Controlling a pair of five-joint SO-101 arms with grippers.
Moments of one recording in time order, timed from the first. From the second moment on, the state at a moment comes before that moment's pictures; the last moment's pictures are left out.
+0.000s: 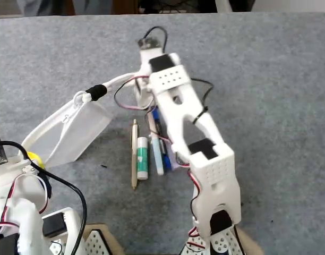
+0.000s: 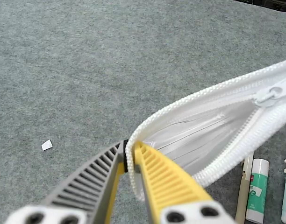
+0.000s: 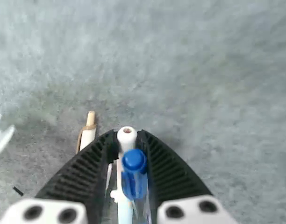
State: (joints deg) left arm -27.0 -73.6 24.5 100.0 -1.6; right arm -21.0 34.8 -34.2 88.8 -9.3
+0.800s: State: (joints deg) left arm -27.0 -73.6 24.5 100.0 -1.6; right arm -19.8 34.8 -56.1 98.6 -9.1
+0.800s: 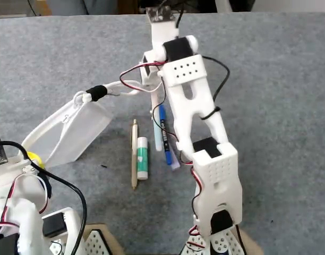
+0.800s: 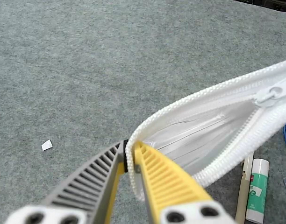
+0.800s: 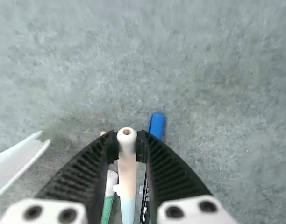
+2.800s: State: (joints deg) left arm -27.1 -81.4 27.0 100.4 -1.7; right arm -65.1 8.7 -77.7 88.1 11.9
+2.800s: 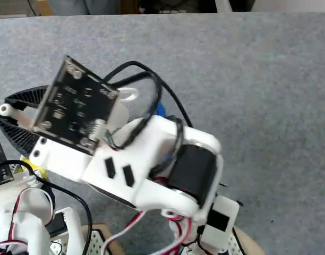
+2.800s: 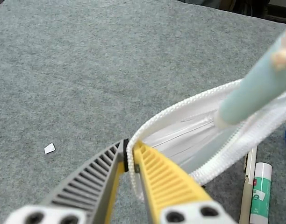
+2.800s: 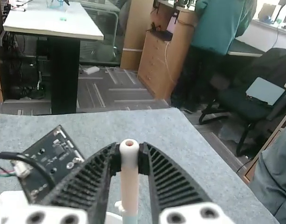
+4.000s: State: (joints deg) left arm -27.1 -81.4 27.1 100.4 -1.7; right arm -29.5 9.7 -84.4 99.5 11.8
